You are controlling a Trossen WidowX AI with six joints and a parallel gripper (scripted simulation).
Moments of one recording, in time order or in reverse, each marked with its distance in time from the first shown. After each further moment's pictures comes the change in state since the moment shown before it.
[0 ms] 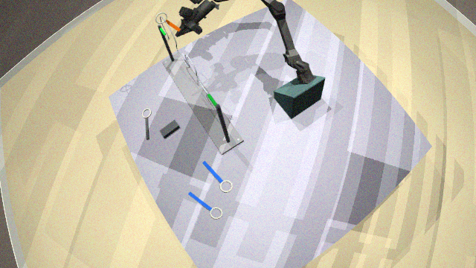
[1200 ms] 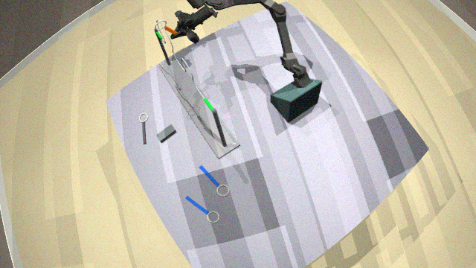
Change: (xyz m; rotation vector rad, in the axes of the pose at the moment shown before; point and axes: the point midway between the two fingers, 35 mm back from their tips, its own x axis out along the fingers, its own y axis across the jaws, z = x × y) arm 0.001 -0.013 0.002 -0.407 -0.055 -0.184
